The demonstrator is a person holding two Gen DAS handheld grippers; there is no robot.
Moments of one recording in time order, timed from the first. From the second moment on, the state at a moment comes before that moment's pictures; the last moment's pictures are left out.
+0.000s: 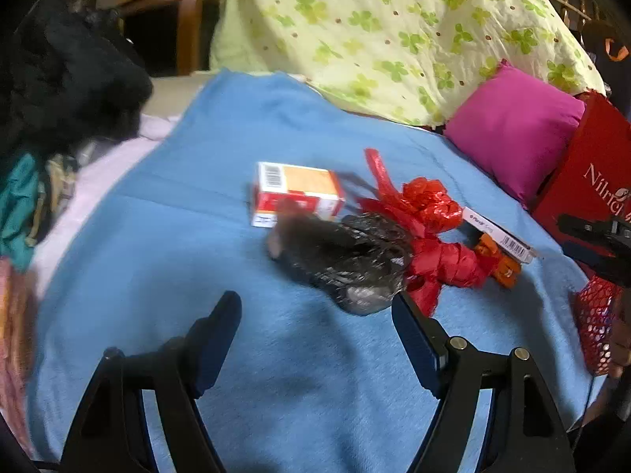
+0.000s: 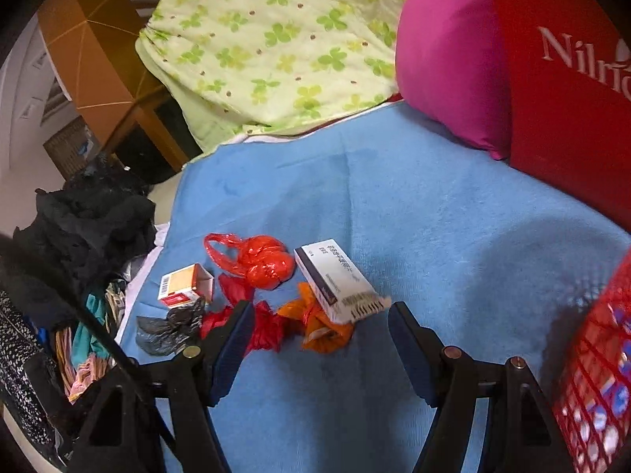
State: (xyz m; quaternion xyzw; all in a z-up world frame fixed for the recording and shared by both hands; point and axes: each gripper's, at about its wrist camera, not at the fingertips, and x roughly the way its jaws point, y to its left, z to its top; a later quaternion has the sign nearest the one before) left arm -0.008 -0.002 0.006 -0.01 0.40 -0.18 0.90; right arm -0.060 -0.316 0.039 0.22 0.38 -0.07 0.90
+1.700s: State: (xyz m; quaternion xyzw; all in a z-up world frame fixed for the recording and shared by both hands) left arm -0.044 0.001 0.024 -0.03 0.37 -0.21 0.90; right arm -0.079 -0.272 0.063 0.16 0.34 0.02 0.93
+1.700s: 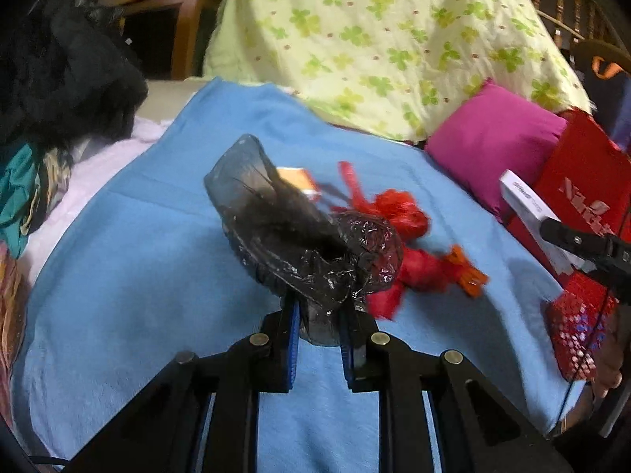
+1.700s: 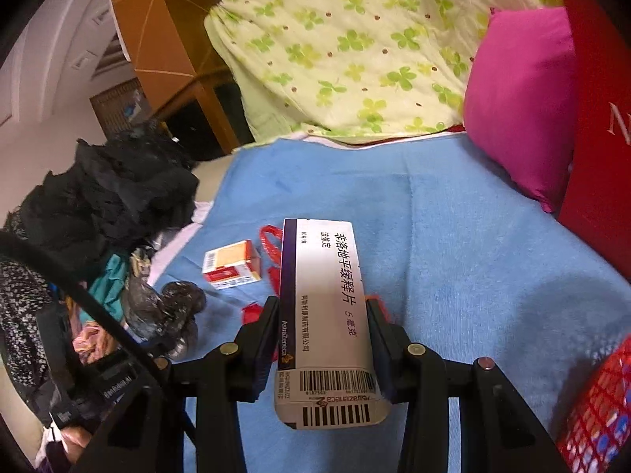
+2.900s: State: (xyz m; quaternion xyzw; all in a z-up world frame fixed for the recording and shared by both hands) left arm -0.167 -0.157 0.149 0.13 0.27 -0.28 0.91; right arm -0.248 -0.344 0.117 0.22 0.16 -0.05 0.96
